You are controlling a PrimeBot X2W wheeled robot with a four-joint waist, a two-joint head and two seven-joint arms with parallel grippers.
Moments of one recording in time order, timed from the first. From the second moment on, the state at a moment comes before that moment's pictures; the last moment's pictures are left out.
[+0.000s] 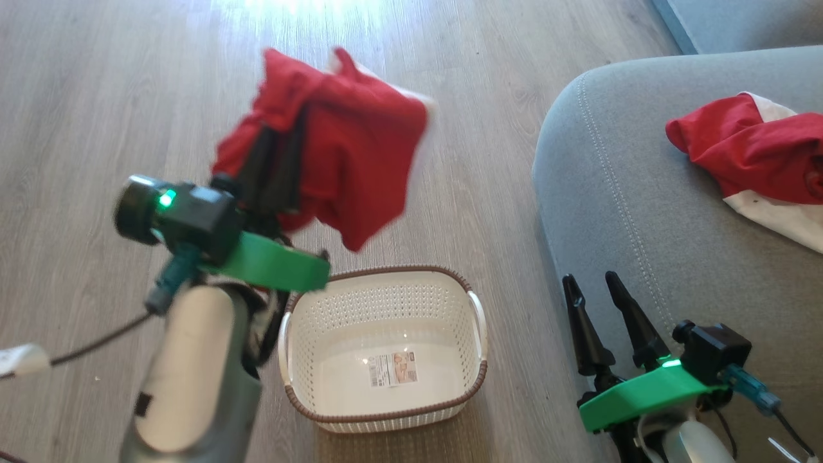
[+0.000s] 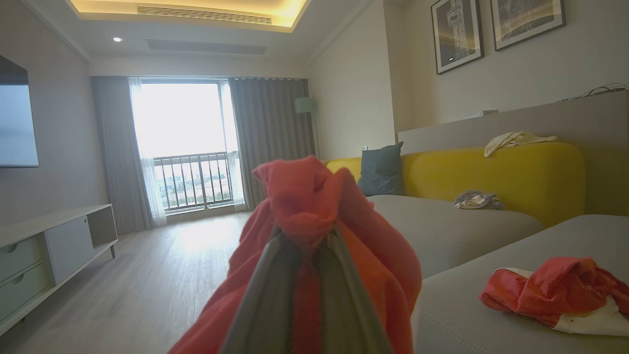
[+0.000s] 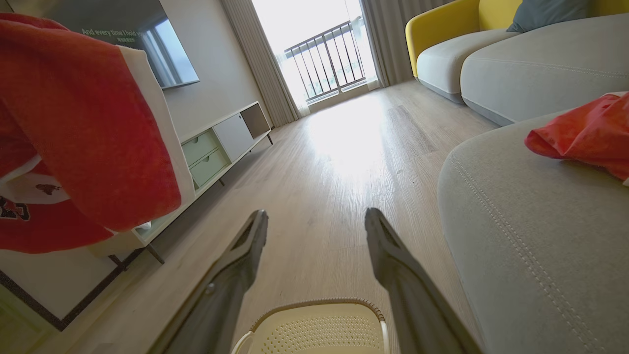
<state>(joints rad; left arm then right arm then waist) -0.41 0.05 -0.23 0.05 -0.14 0.00 -0.26 -0.01 -0.07 0.19 0.16 0.46 0.12 -0.25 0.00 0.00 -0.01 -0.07</state>
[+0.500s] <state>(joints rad) -0.25 0.04 -0.48 0.04 -0.18 0.03 -0.26 0.01 -0.07 0.17 0.16 0.45 0.12 -0.25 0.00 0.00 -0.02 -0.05</state>
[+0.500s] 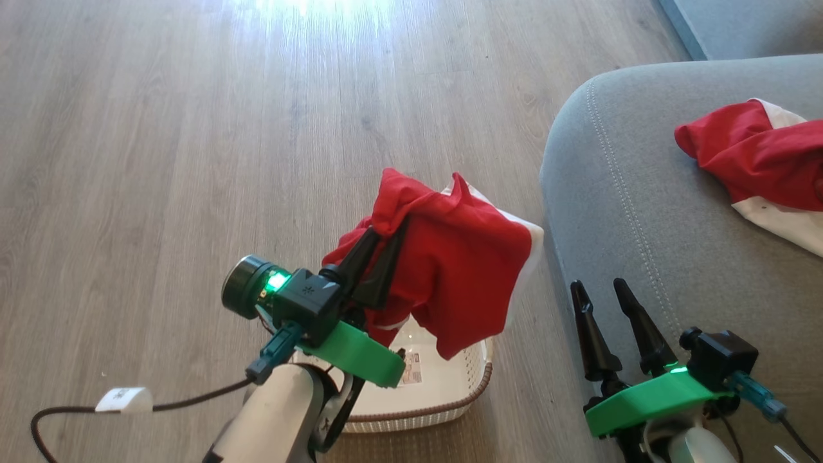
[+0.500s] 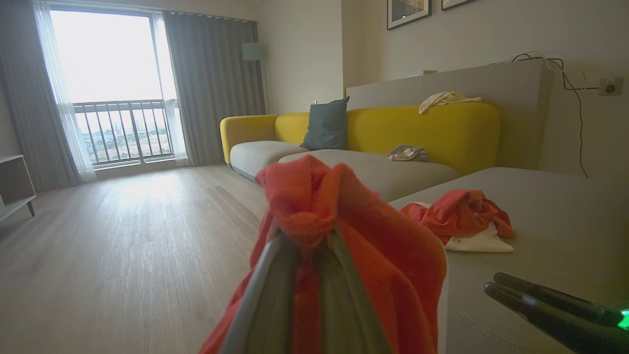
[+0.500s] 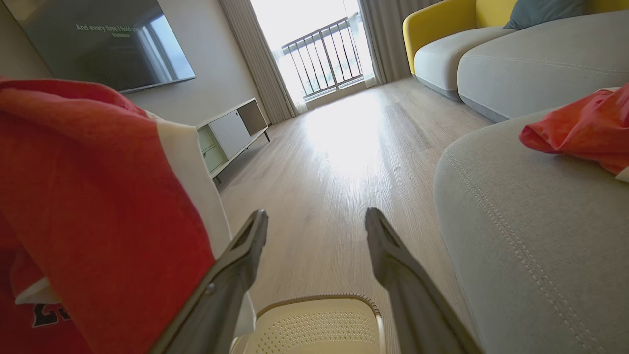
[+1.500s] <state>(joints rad) -0.25 0.05 -0.42 0.01 -0.17 0.04 -0.26 0.01 -0.18 0.31 0.03 0.38 0.12 -0.25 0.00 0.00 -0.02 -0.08</state>
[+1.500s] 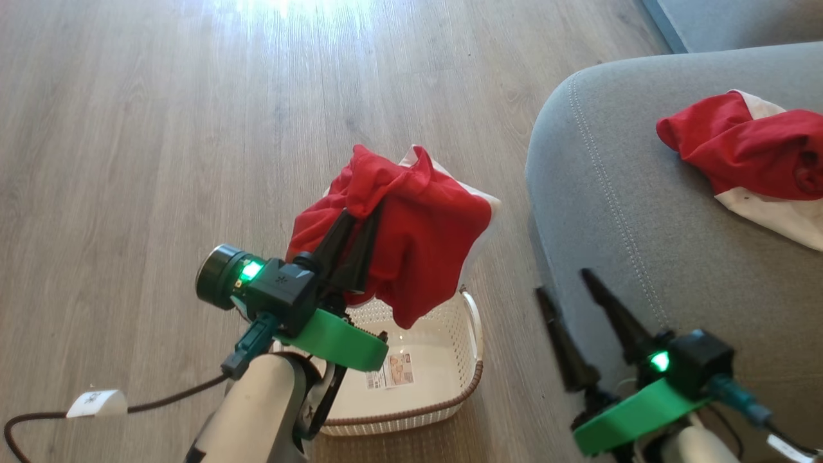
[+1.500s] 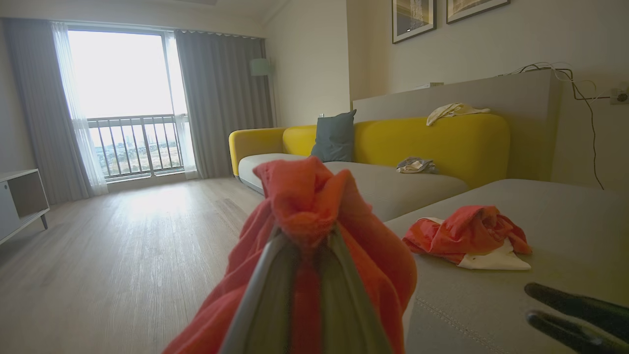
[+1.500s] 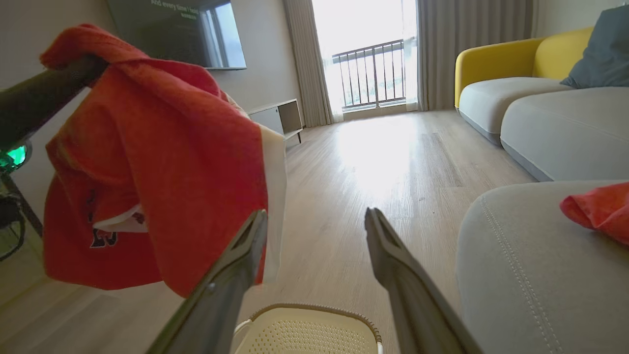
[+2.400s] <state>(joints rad) -0.29 0.05 -0.65 0.03 -0.21 0.03 -0.26 -0.18 -0.24 0.62 0.14 0.38 0.12 -0.25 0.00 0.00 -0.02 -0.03</state>
